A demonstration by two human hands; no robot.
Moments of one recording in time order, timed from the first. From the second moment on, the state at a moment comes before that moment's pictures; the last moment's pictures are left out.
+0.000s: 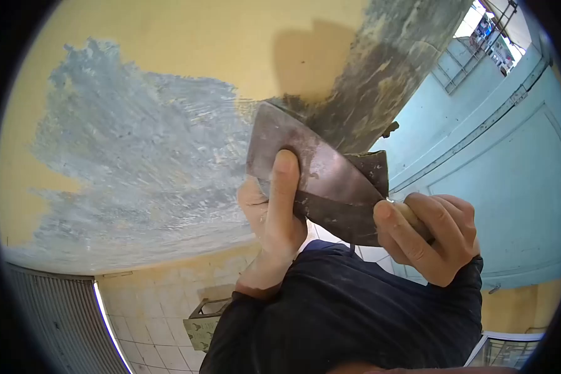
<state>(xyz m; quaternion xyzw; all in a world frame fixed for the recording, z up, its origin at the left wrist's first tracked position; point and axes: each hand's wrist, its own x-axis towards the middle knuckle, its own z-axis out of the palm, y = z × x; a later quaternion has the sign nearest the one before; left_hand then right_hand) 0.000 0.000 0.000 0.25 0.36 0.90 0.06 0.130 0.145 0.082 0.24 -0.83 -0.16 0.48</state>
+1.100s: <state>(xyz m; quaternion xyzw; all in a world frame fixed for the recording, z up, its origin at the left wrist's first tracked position) 0.004 0.007 -0.002 0.22 0.32 0.92 0.05 0.128 0.155 0.079 0.29 -0.83 -0.11 0.47</state>
